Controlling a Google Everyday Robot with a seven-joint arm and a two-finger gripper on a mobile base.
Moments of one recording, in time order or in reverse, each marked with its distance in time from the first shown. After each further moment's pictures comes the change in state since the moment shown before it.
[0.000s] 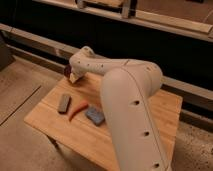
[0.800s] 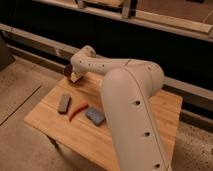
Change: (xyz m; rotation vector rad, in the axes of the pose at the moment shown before) arm 0.009 0.006 -0.002 -0.012 0.020 0.041
